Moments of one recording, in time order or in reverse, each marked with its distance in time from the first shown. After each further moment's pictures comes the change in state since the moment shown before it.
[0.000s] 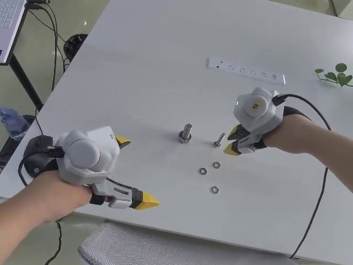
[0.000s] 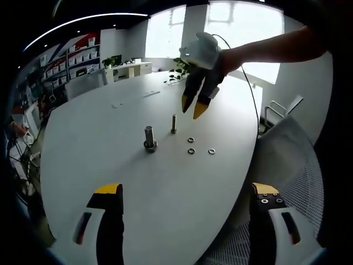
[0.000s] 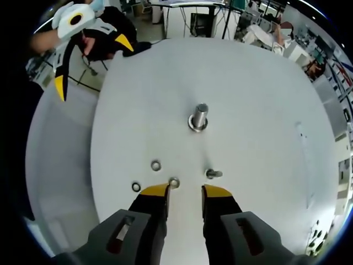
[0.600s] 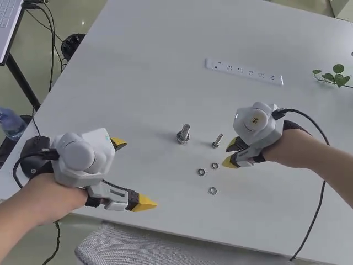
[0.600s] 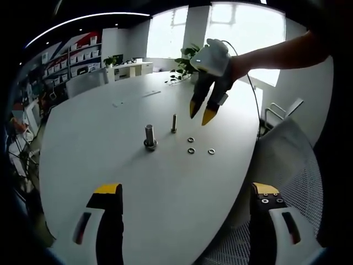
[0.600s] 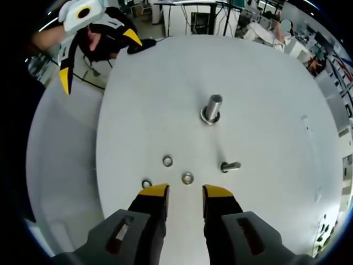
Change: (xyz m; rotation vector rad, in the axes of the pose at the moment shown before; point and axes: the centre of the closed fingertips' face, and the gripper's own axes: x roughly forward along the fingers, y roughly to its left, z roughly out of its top) left arm -0.002 -0.003 -0.001 -0.018 -0.009 -0.002; right arm 0.012 0.014 -0.012 0.024 -0.001 0.024
